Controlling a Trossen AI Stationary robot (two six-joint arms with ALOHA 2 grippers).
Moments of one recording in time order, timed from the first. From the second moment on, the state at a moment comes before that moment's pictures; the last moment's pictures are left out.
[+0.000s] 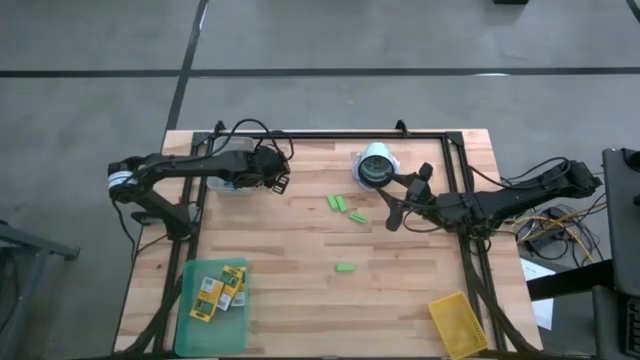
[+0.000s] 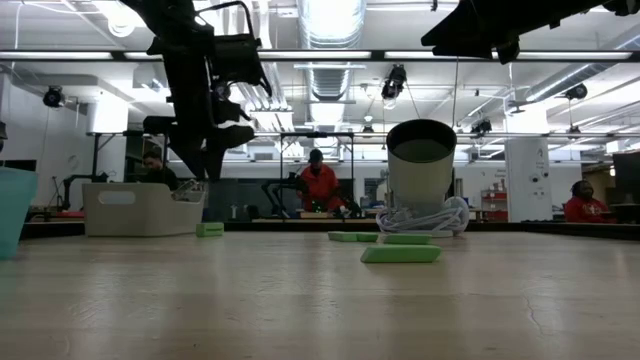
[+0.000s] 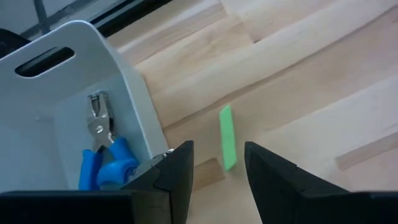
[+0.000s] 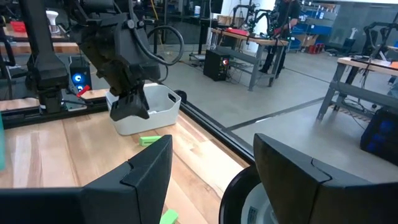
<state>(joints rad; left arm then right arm) 0.34 1.46 0.99 -0.78 -0.50 -0.71 0.25 0.96 0.55 0.26 0.87 0.04</state>
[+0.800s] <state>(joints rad) 0.34 1.46 0.99 -0.80 -0.58 -0.63 0.25 0.96 0.55 0.26 0.86 0.08</state>
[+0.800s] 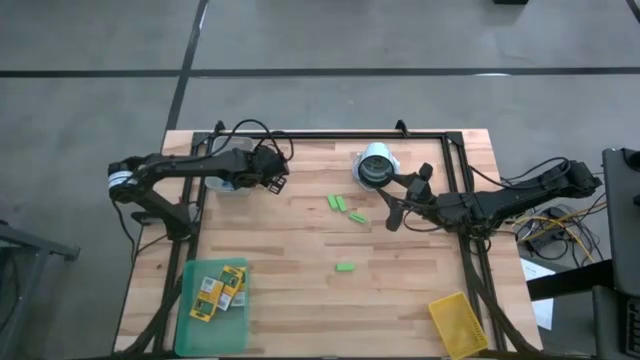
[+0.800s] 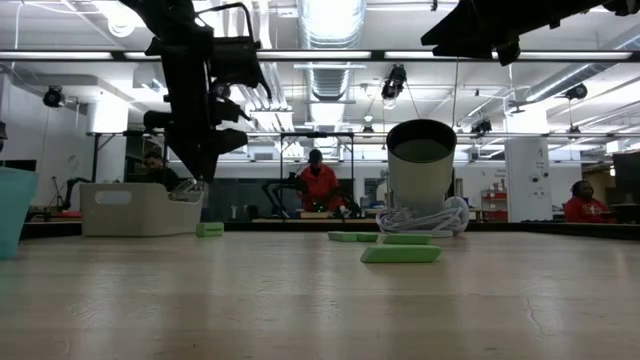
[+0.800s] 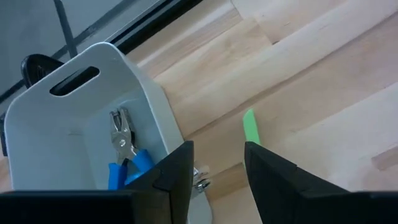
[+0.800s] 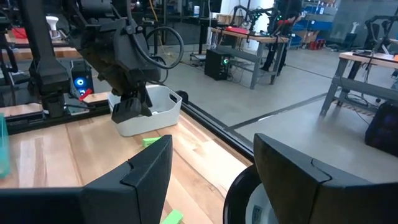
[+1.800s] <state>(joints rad) 0.34 1.46 0.98 -0.85 -0.59 -0.63 0.25 0.96 0.55 0.26 0.86 0.08</state>
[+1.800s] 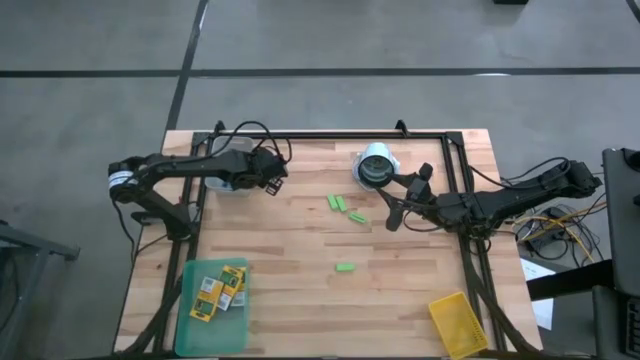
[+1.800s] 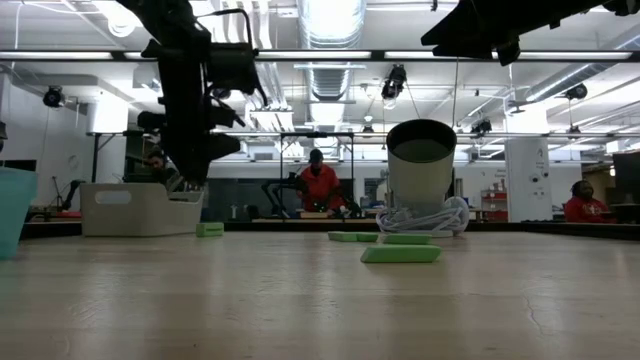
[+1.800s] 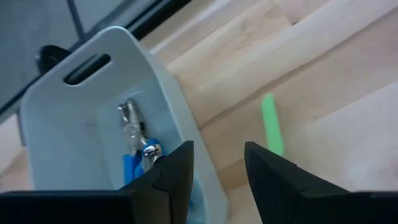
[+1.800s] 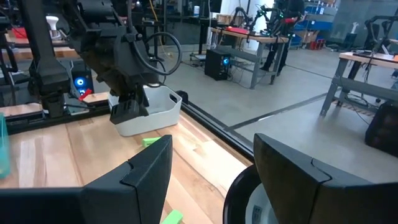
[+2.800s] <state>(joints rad) 0.47 1.46 0.98 -0.92 -0.93 -0.46 0.25 0.96 0.55 0.26 0.86 0.08</state>
